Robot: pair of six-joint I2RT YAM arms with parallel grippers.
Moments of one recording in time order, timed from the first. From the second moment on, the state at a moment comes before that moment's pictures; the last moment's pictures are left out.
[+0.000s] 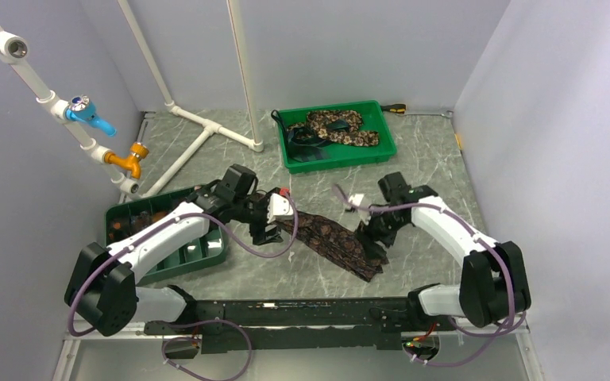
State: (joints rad) left arm -0.59 1.29 0.88 -0.46 0.67 0.75; right arm 0.27 1.32 0.87 -0.92 -0.49 -0.70
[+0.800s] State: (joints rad) left arm -0.76 1.21 0.76 -0.38 0.56 0.90; right arm 0.32 1.45 0.78 -0.72 -0.26 -0.69
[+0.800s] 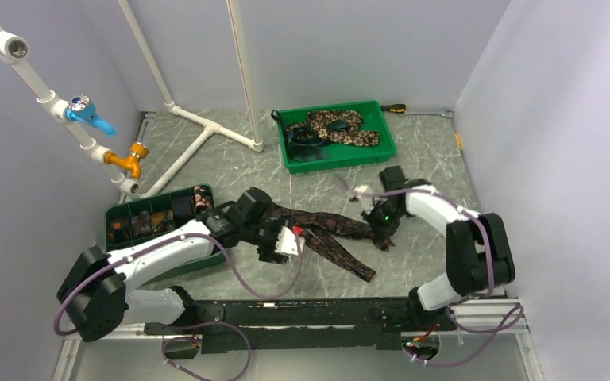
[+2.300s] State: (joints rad) left arm -0.54 1.06 1.33 -0.63 0.72 0.97; right arm -0.28 1.09 1.51 -1.05 -0.63 -0.22
